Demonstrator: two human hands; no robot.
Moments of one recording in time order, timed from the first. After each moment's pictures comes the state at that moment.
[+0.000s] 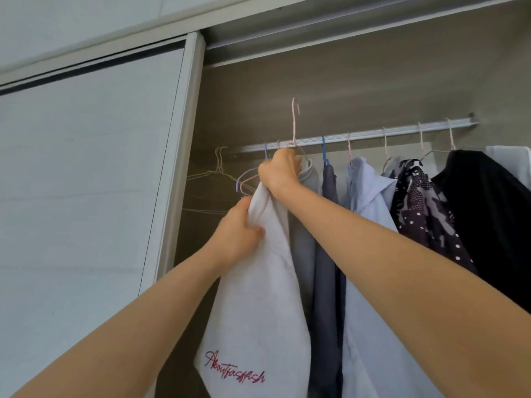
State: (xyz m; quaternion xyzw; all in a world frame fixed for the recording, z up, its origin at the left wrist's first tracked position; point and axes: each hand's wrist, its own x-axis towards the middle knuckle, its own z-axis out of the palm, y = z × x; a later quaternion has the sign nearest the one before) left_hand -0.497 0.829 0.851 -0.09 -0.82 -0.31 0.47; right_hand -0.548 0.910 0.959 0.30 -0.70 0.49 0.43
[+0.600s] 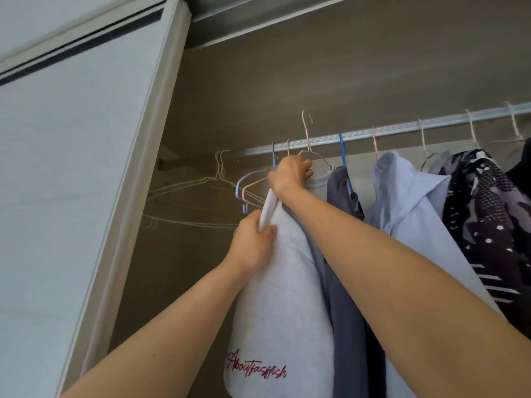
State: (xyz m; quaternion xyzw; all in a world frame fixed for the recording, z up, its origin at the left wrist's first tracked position) left_hand -0.611 0.803 0.885 -0.06 -0.75 -0.38 0.54; right_hand -0.679 0.851 1.021 0.23 -0.75 0.42 0.46
